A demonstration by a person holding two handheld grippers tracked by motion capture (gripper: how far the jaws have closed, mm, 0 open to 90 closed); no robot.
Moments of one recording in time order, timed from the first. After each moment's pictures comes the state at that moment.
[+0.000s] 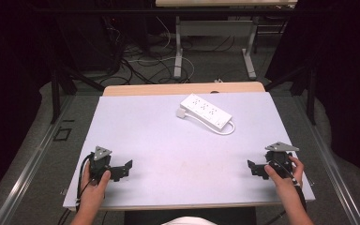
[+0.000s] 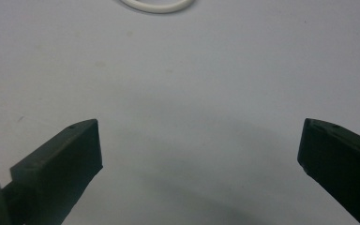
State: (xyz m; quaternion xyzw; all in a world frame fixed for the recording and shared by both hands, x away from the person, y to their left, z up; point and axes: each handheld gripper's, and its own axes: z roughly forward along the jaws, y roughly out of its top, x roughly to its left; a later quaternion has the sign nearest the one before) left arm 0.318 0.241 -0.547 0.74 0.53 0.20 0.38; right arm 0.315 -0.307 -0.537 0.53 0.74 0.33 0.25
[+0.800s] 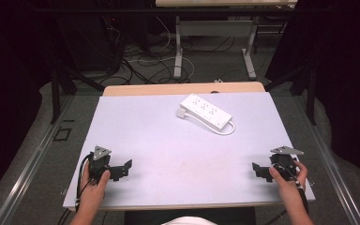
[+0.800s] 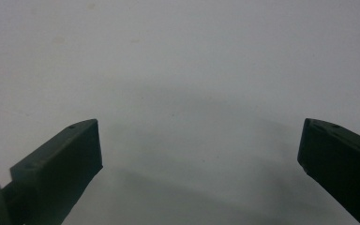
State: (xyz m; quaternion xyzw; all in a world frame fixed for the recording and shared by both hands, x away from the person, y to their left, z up) left arm 0.319 0.242 -0.546 0.74 0.52 0.20 0.37; right arm 0.314 -0.326 -0.555 0.56 0.72 0.32 0.24
